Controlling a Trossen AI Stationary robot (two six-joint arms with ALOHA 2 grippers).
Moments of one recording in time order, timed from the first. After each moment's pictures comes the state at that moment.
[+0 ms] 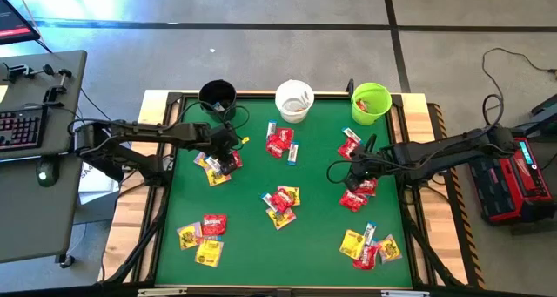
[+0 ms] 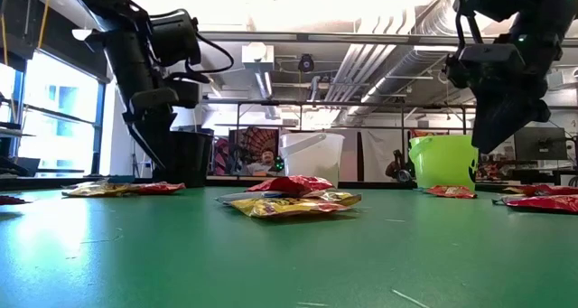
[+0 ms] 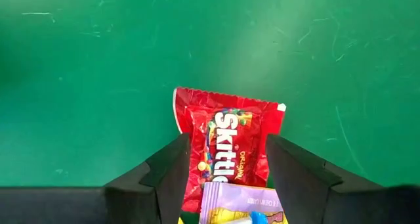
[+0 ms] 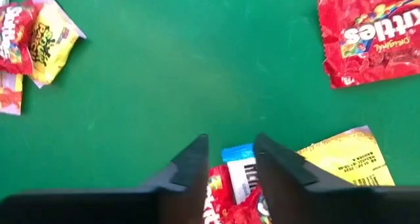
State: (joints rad) left arm 0.30 1.32 0.67 -0.53 -0.03 -0.23; right arm 0.10 1.02 0.59 -0.72 0.16 0.97
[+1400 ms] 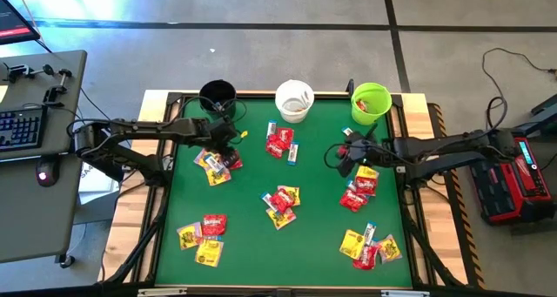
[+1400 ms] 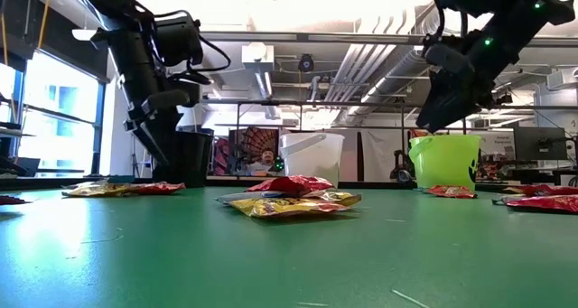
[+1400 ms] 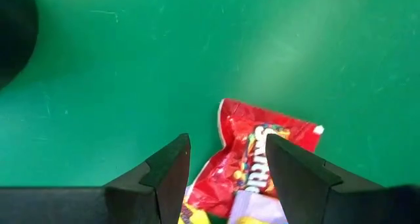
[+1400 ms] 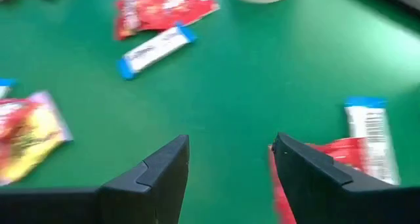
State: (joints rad) left arm 0.35 1.32 0.70 -0.56 -0.09 -0.31; right arm -0.01 1.02 0.59 -0.49 0.40 0.62
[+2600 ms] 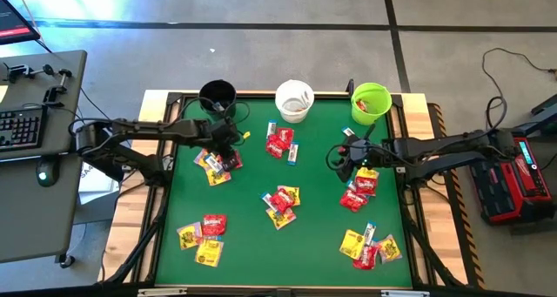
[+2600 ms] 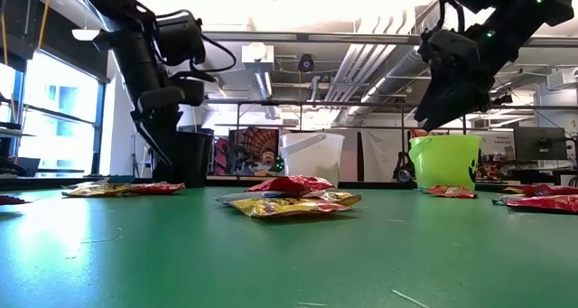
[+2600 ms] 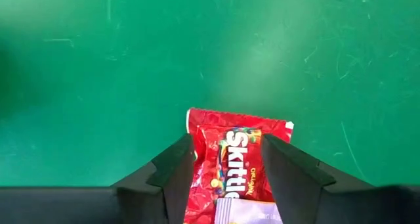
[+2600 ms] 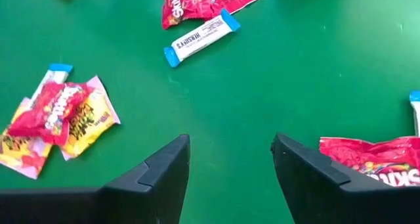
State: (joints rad) left arm 0.34 1.34 0.70 -0.53 -0.03 -0.17; right arm -0.01 1.02 0.59 -0.44 0.28 0.62
